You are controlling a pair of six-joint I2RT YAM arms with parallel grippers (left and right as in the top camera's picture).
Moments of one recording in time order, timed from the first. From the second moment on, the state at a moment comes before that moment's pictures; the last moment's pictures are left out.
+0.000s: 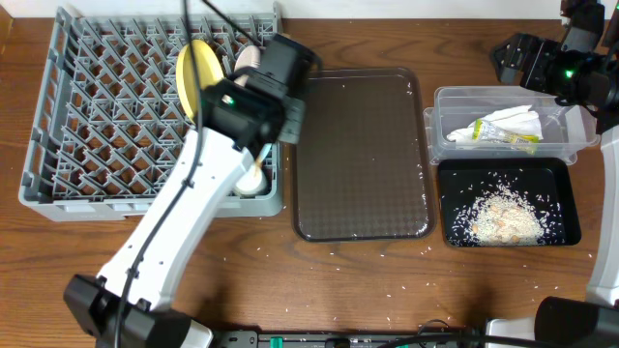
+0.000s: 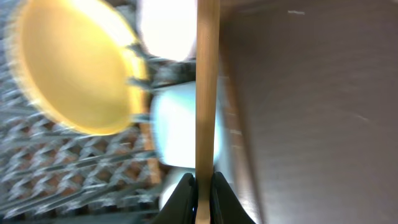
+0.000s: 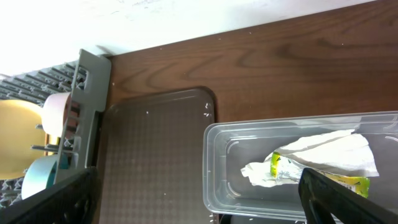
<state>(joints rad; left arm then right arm) -0.47 1.65 1.72 -1.15 -0.32 -0.22 -0.18 1.60 1.78 -0.98 -0.39 0.13</state>
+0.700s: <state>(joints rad) -0.17 1.94 1.69 -1.07 -0.43 -0.16 -0.18 1.60 1.78 -0.98 -0.39 0.13</state>
